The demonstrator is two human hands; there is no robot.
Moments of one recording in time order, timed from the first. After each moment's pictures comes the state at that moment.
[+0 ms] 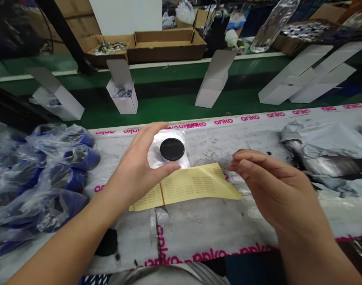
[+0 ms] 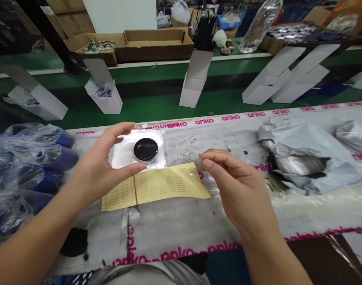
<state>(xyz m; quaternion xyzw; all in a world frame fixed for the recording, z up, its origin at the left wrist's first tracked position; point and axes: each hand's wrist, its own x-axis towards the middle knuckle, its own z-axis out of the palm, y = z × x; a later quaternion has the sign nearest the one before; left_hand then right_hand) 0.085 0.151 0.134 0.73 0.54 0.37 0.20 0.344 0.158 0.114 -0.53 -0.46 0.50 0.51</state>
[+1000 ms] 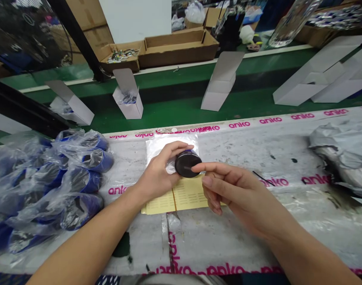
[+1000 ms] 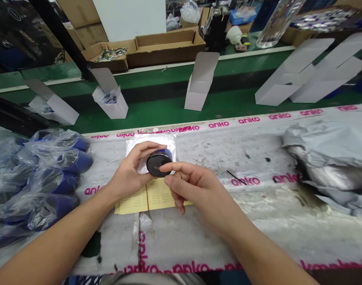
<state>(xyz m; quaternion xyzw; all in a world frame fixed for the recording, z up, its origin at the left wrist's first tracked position) 0.087 0.167 0.086 0.65 0.39 0.48 0.45 0.296 0.165 0.116 -0.41 -0.46 0.74 0.27</state>
